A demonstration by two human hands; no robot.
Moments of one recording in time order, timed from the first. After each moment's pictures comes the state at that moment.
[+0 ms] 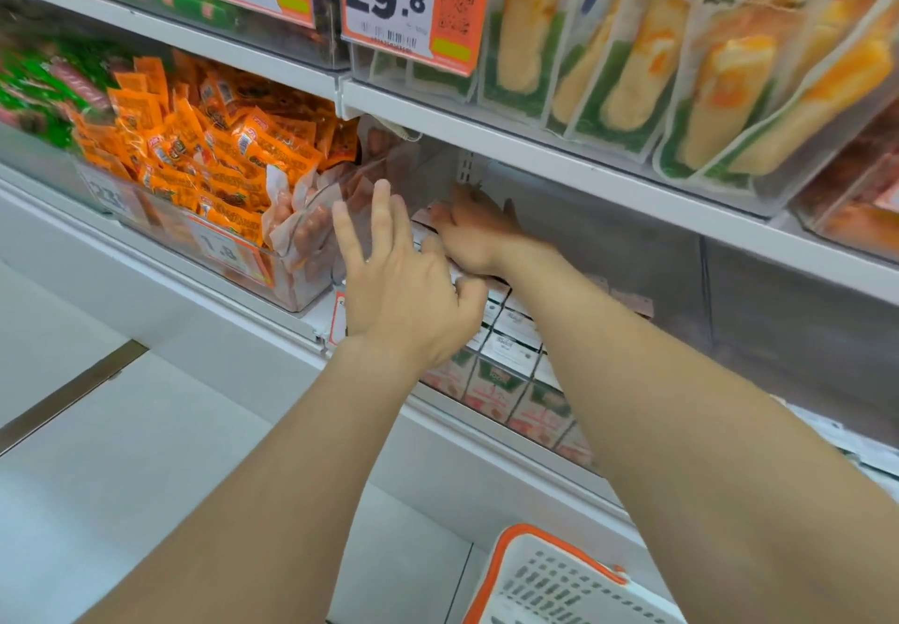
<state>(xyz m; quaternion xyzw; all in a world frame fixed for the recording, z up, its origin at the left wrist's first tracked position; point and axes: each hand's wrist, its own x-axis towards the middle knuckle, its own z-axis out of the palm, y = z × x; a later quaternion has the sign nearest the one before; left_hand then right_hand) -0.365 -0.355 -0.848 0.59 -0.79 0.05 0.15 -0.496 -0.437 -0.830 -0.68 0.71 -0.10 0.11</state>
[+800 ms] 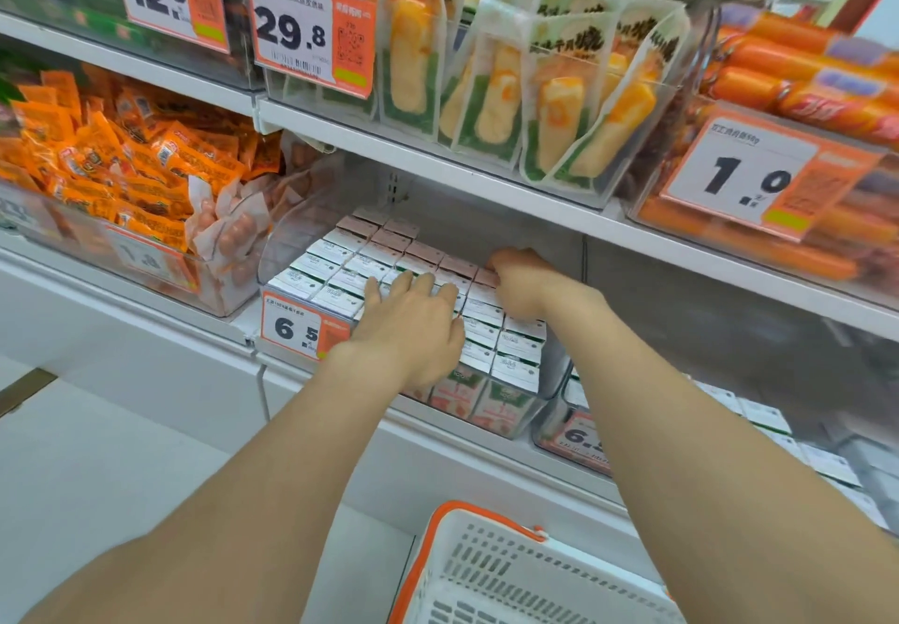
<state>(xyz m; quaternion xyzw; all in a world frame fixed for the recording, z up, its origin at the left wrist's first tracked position) -0.413 -0.312 -0.845 0.44 -0.89 -0.11 0.06 -0.592 -0.326 -0.807 -0.60 0.79 0.05 0.07</state>
